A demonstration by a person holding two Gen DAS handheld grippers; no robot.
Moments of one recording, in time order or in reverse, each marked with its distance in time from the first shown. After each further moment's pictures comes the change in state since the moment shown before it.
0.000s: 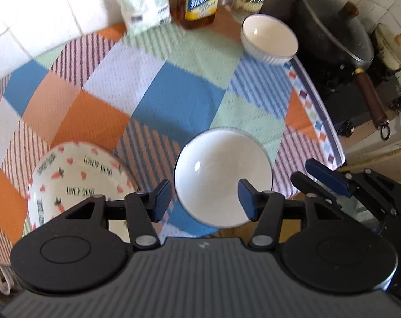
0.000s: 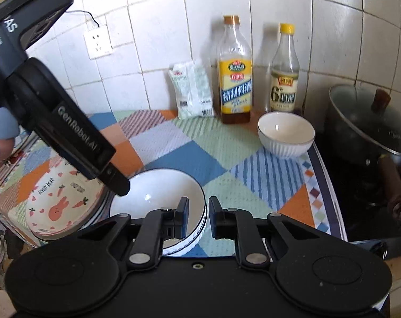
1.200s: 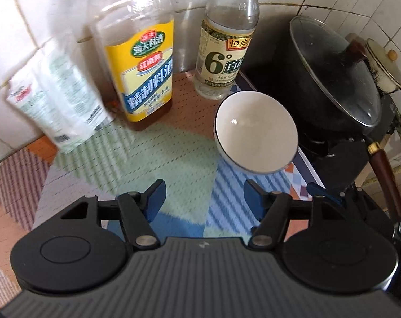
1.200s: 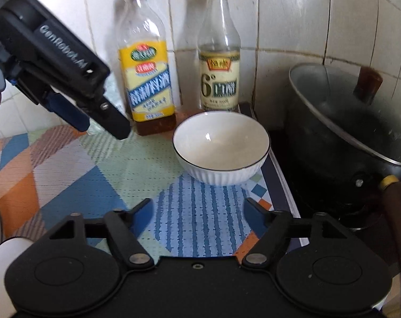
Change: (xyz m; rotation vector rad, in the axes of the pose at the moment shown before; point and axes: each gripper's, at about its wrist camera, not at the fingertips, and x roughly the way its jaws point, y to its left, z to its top) left arm 0.100 -0.040 0.162 0.151 -0.122 -0.090; right arm 0.136 -0.091 0.039 0.118 0.037 -0.205
